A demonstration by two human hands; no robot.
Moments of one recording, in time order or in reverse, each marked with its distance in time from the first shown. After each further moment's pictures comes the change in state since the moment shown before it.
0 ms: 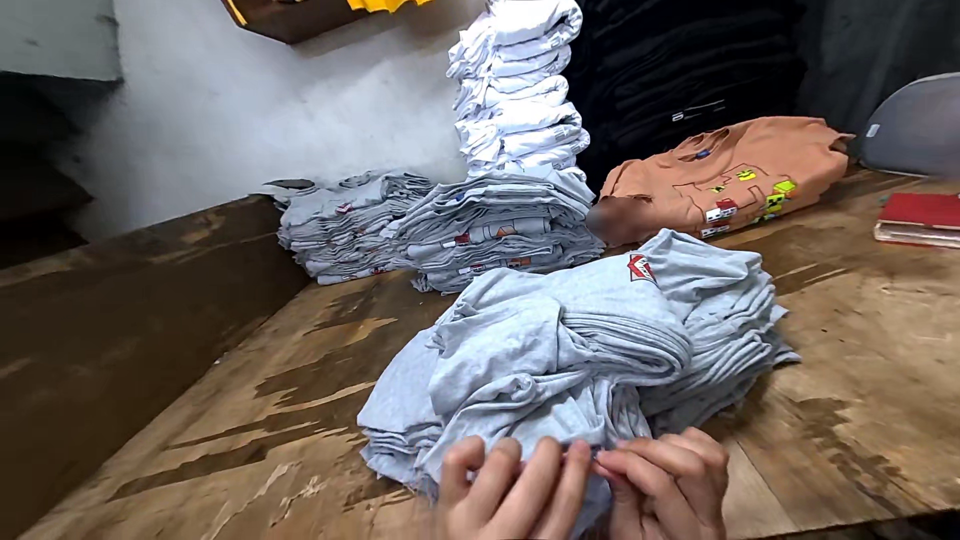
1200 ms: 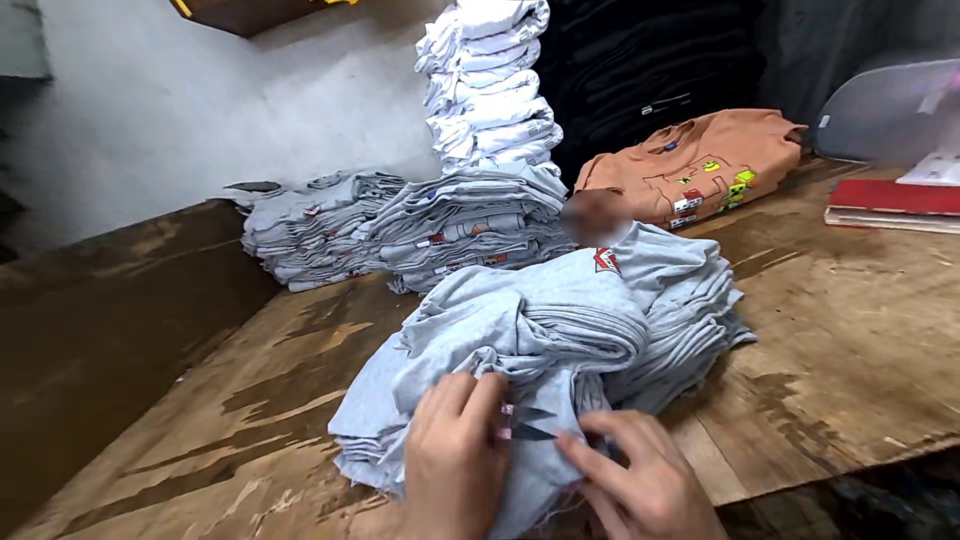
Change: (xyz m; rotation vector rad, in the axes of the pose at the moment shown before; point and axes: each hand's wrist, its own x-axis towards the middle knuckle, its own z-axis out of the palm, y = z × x) left_hand 0.027 -0.014 0.023 0.047 -0.106 -0.318; right_hand 0.020 0.003 -0.049 0.082 -0.554 0.015
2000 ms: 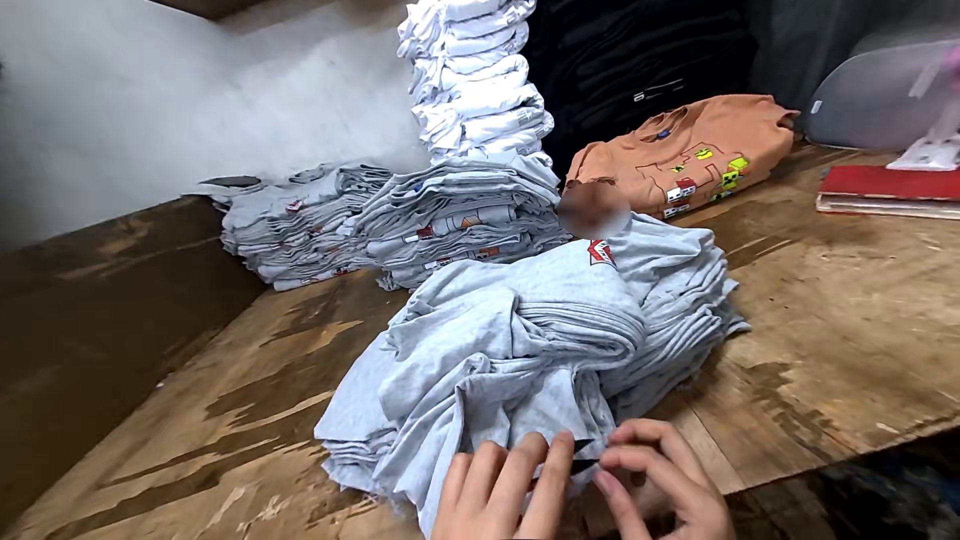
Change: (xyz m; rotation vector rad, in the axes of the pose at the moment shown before) left_hand -0.032 0.047 -0.025 -0.093 -0.213 0.131; right_hand -0.024 -0.012 0.001 0.354 0.224 0.410
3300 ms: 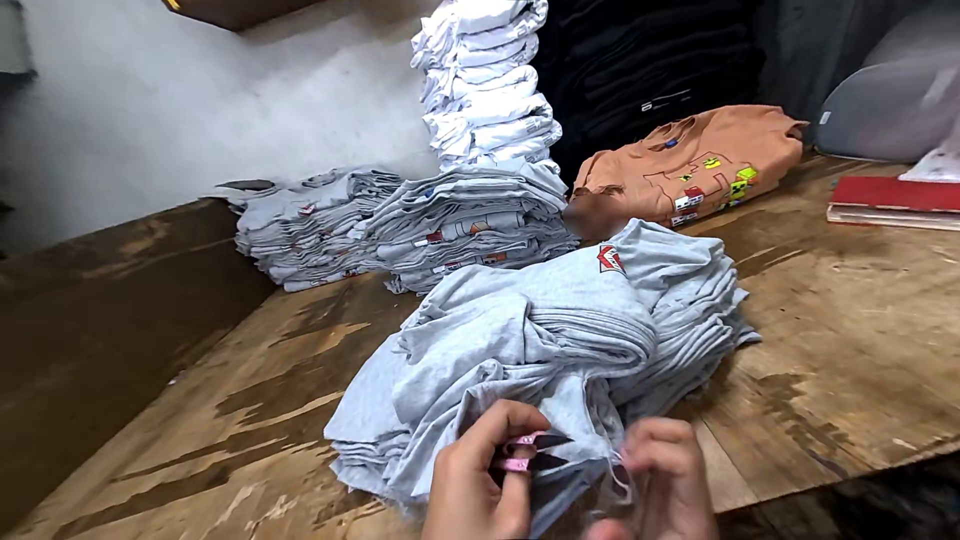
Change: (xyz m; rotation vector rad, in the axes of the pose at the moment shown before) left_hand 0.014 -0.034 0.002 -0.718 -0.068 -0.352; right_hand 0.015 0.022 0.029 0.111 0.163 -0.285
